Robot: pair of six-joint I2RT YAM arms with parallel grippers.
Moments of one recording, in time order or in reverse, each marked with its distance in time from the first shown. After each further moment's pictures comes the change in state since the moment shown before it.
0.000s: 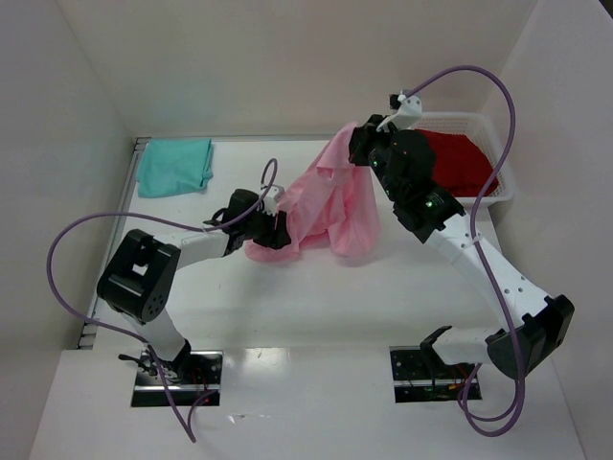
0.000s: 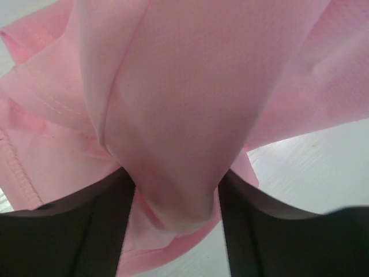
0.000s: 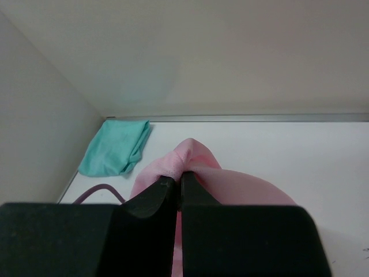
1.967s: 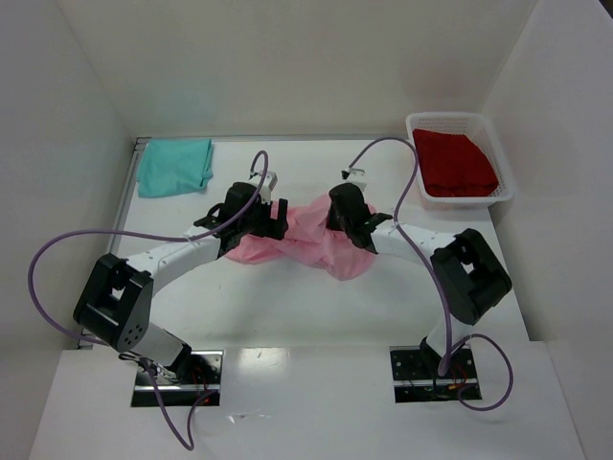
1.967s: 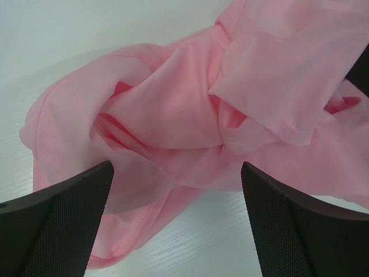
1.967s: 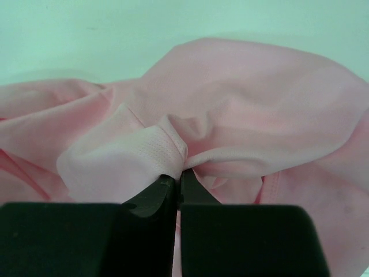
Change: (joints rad) left arm -0.064 -0.192 0.049 -0.161 -0.322 -0.051; right arm 0.040 0.383 -0.371 0.092 0.039 0.204
